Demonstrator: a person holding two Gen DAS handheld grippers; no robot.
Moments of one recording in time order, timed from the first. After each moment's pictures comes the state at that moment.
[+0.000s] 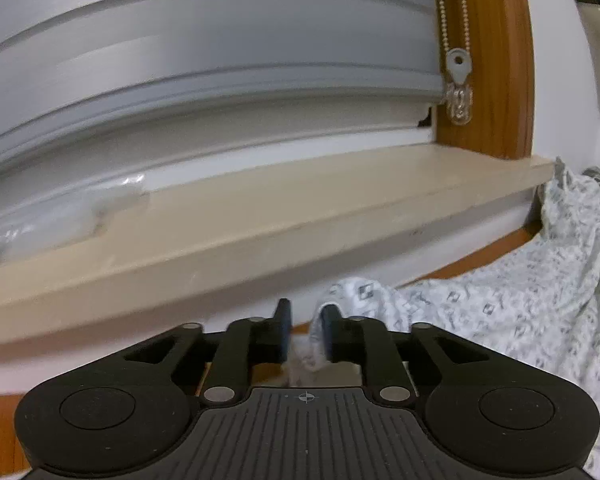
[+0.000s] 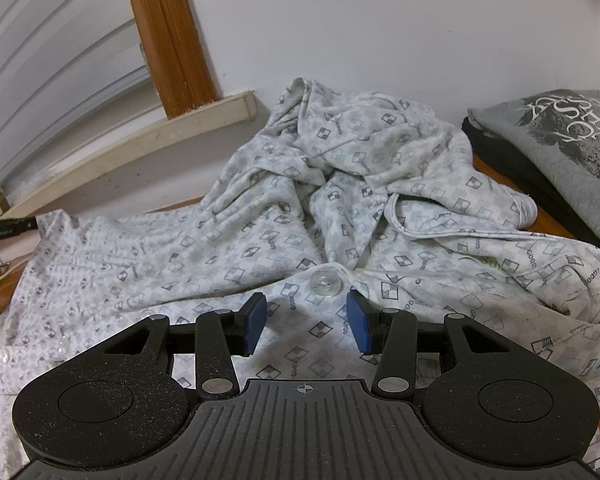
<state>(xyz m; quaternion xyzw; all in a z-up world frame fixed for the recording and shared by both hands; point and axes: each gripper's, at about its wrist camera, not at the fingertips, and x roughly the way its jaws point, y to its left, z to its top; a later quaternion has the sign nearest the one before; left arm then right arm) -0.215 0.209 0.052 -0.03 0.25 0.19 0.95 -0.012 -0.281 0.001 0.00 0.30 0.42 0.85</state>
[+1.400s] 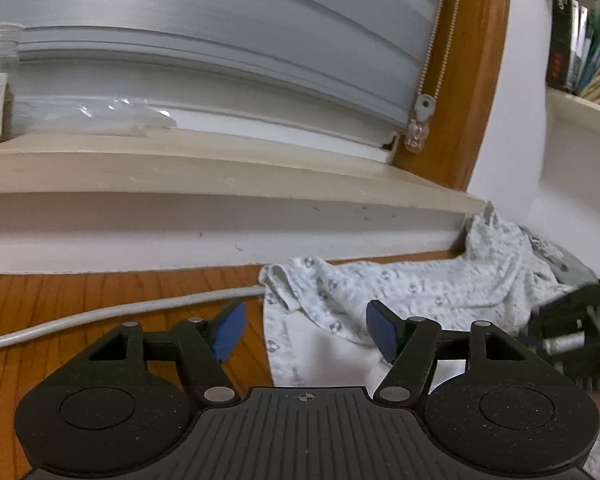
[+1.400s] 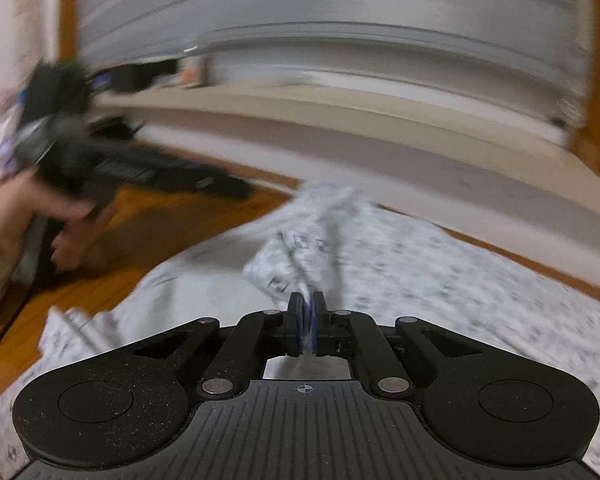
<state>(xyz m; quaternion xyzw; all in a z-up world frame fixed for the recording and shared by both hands) -0.306 0.207 0.040 -0.14 0.19 0.10 0.97 -0.180 -0.036 0.024 -0.18 0.22 0.61 0.74</state>
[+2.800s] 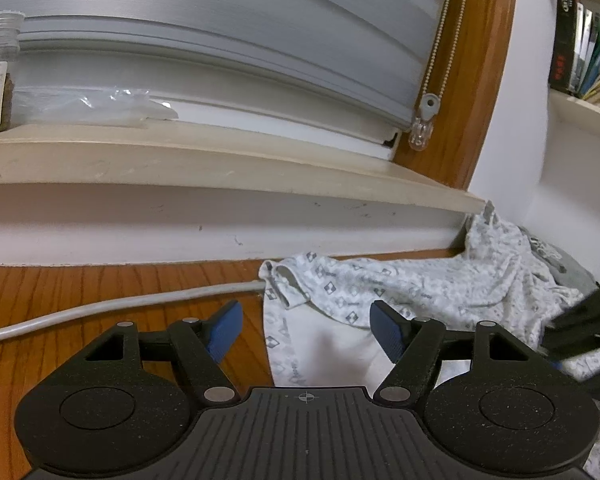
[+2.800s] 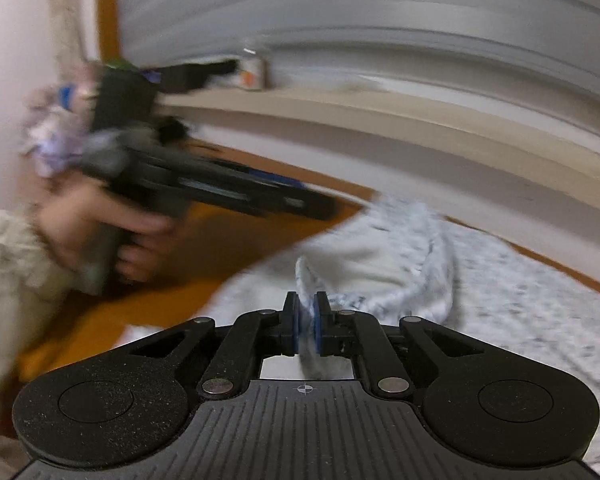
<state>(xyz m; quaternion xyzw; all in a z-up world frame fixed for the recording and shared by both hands) -0.308 0.212 0.043 -0.15 0.19 0.10 0.96 -0.228 -0.024 0.040 -0.19 0.23 0.69 0.67</state>
